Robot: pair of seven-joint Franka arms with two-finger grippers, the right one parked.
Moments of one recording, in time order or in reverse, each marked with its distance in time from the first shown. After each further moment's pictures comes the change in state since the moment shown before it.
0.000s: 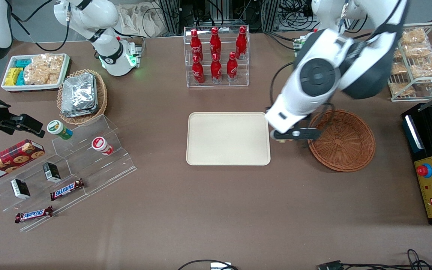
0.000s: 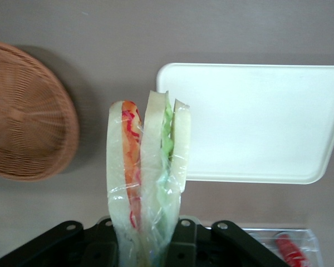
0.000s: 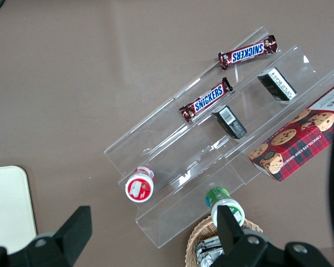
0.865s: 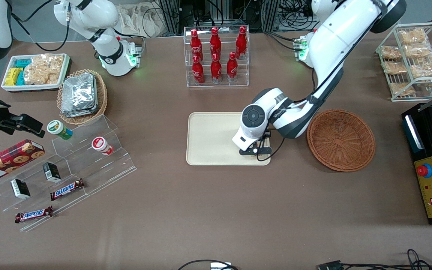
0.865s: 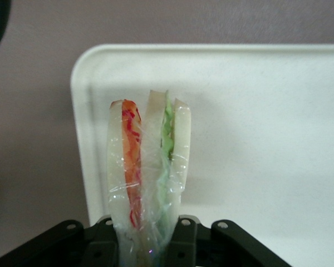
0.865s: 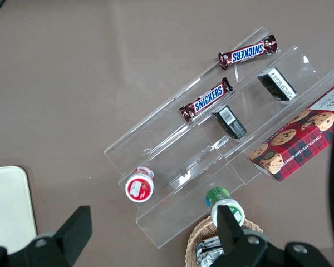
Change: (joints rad) arm -0.004 0.292 -0.078 -0.372 0.329 0.591 -0.267
